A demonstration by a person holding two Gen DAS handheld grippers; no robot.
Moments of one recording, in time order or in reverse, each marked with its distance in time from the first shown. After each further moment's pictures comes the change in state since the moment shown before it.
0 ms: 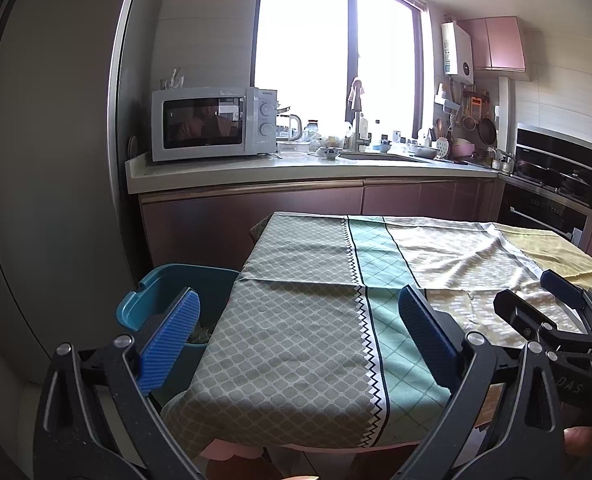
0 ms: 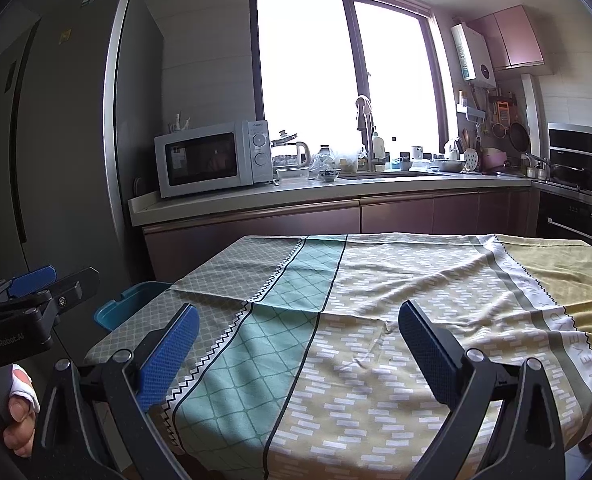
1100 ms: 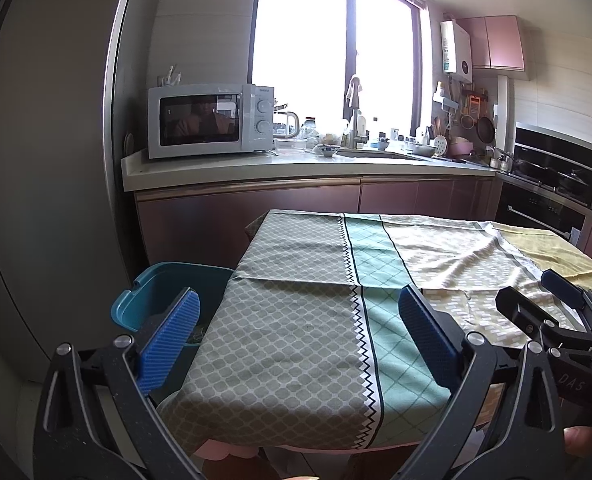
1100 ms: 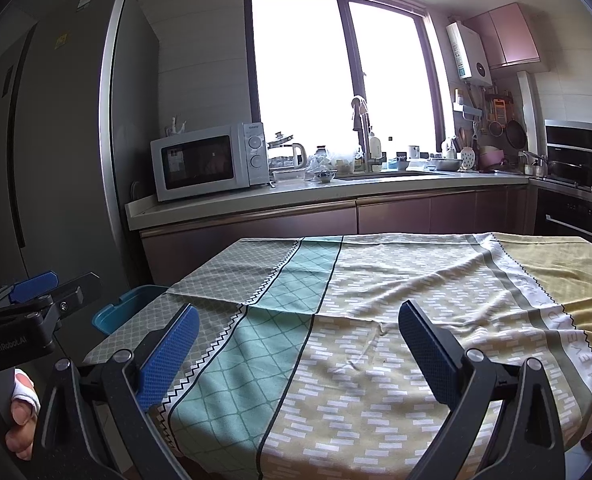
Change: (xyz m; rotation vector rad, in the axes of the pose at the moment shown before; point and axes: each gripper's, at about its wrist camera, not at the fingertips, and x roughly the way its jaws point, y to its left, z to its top) left arm 0.003 -0.007 -0.003 -0.003 0.005 -0.010; right arm 0.000 -0.003 0.002 0.012 -0.004 -0.007
